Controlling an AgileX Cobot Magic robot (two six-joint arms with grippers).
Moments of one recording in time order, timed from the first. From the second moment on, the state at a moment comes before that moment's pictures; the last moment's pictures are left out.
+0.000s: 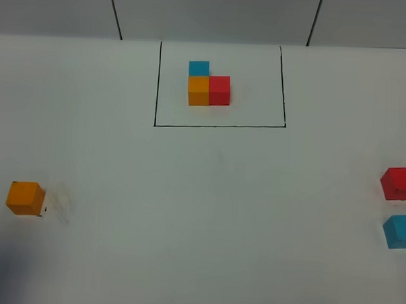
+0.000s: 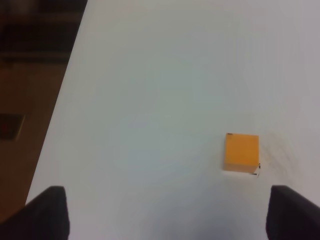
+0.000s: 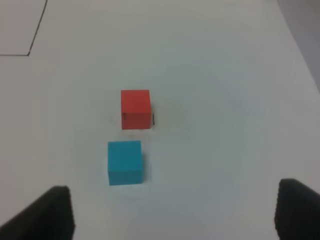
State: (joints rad) left arm 0.04 0.58 -0.81 0.21 0.98 -0.06; right arm 0.00 -0.01 -0.50 -0.08 1.07 -0.01
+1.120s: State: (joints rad) left arm 0.04 1.18 -0.81 0.14 0.85 -0.11; right arm 0.00 -0.01 -0.50 -0.08 1.07 -0.01
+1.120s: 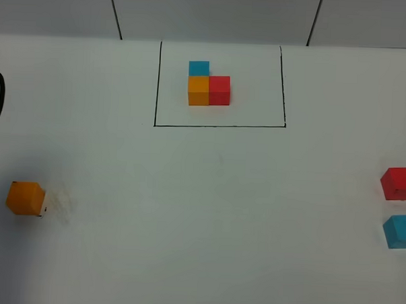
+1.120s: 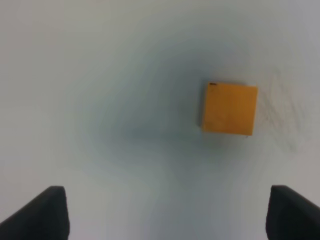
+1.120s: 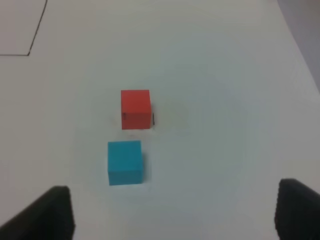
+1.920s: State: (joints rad) left arm 0.04 1.18 -0.81 0.14 0.82 -0.11; right arm 0.00 -0.01 -0.50 -0.08 1.07 -0.01
